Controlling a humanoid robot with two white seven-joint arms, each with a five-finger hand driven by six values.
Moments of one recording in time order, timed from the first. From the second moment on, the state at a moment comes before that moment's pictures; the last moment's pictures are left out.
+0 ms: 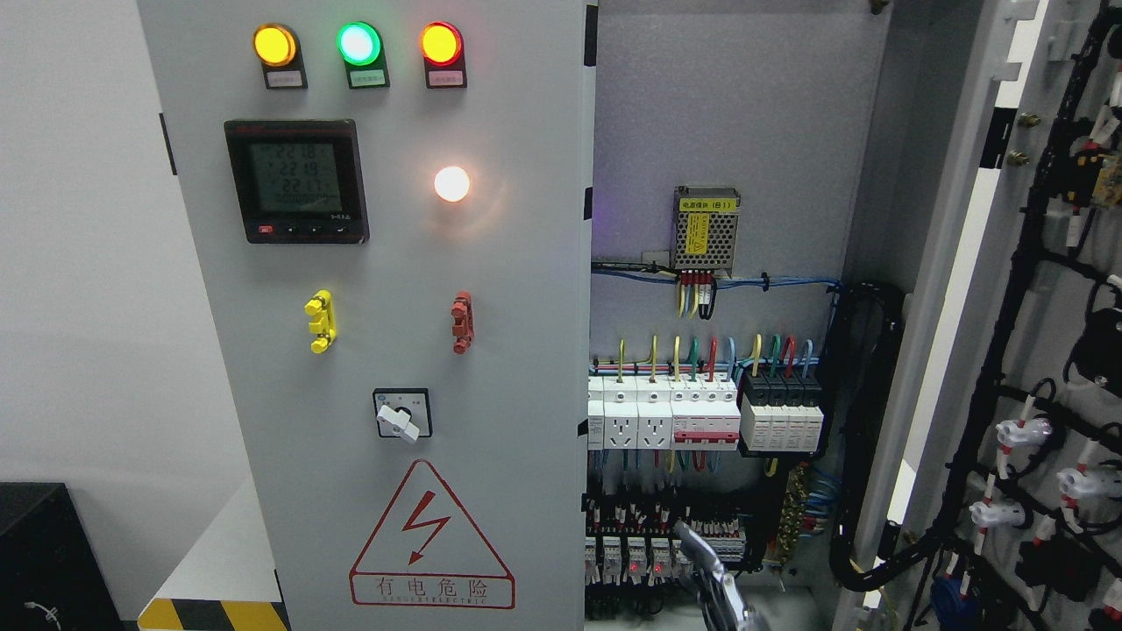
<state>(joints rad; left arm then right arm) 0.05 -0.09 -0.21 0.07 0.26 -0.19 -0.10 -0.13 0.01 0.27 -1.94 0.00 -0.08 0.02</state>
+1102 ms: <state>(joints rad) 0.05 -0.10 -0.21 0.01 0.26 -0.19 -0.10 -0.58 0.03 0.23 -1.60 -0.23 0.11 0.03</state>
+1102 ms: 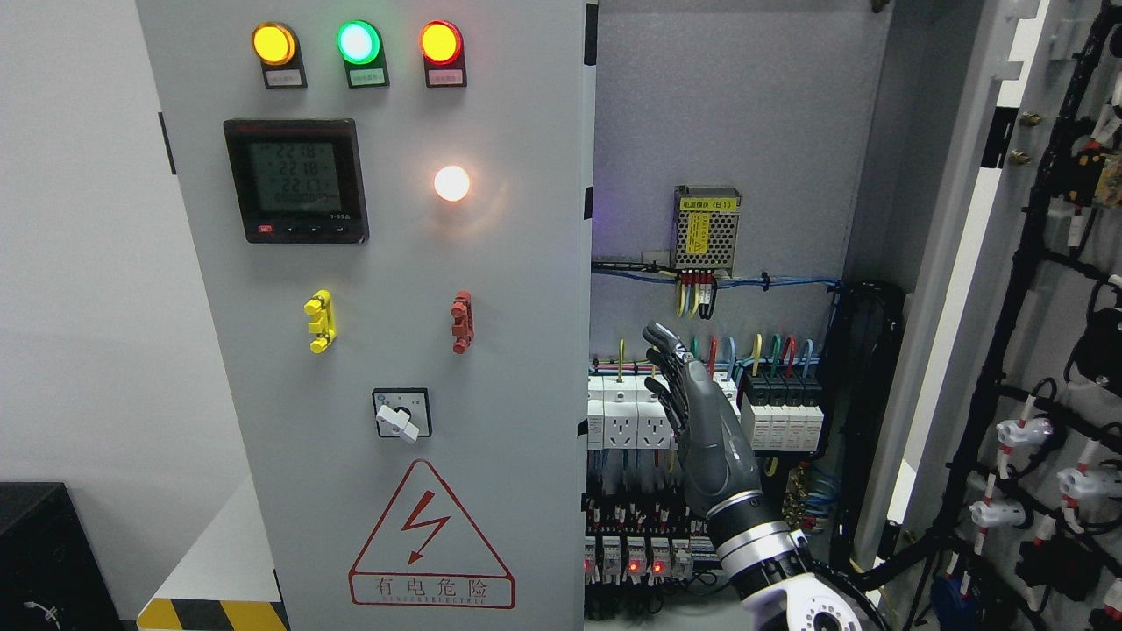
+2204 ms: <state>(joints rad) 0.05 -0.10 -0.21 0.00 0.26 -0.19 -0.10 -0.70 0.00 0.22 -1.47 -0.50 0.23 0.25</state>
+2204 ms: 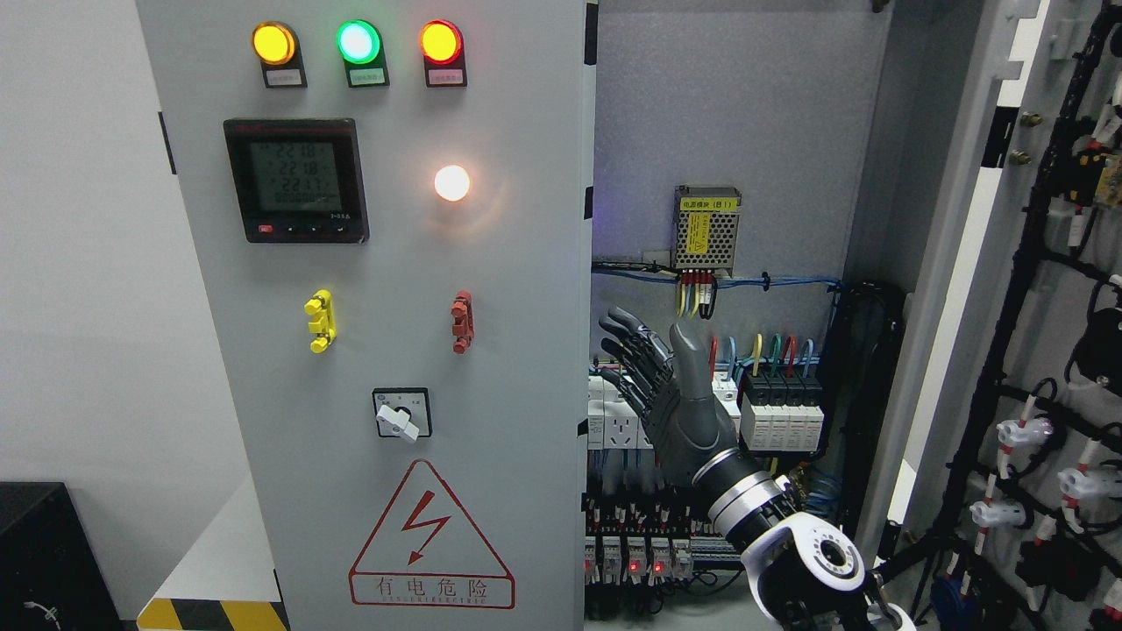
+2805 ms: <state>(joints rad) 0.05 -0.10 -0.21 0.00 0.26 -0.19 -0.10 -0.75 -0.01 0.21 -1.41 -0.56 0.23 0.36</state>
